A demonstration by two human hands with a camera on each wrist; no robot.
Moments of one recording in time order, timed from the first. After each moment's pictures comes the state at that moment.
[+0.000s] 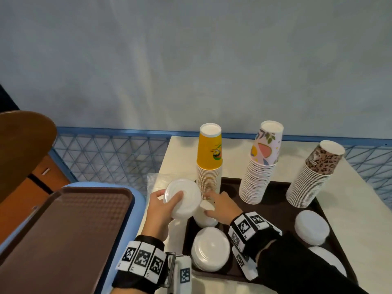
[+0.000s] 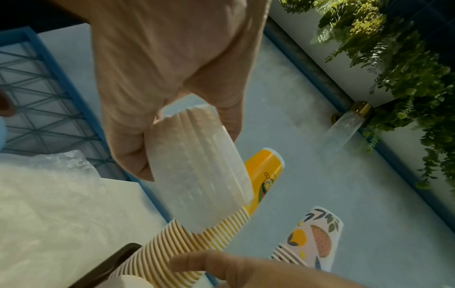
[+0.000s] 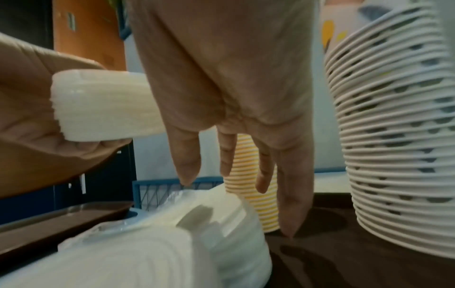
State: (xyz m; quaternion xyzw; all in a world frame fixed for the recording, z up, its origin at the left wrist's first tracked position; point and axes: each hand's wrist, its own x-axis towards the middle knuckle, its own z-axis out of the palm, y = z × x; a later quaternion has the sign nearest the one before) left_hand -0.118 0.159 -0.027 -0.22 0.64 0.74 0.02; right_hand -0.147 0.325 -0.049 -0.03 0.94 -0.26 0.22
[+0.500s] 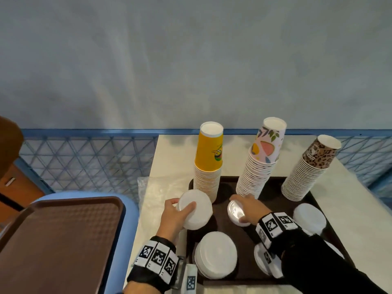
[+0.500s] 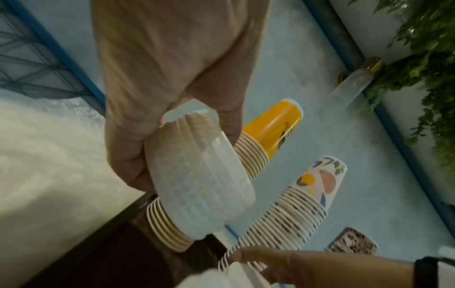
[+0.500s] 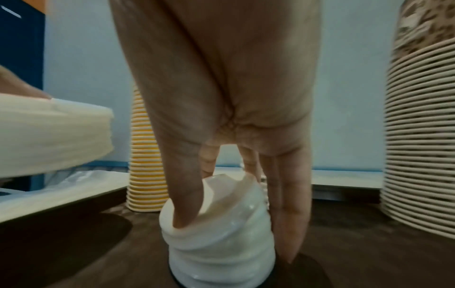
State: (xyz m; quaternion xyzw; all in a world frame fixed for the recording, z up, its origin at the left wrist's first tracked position) left_hand -0.152 0.163 -0.076 -0.19 0.69 0.68 0.15; right_hand -0.156 0.382 -0.067 0.05 0.96 -0.14 0.25
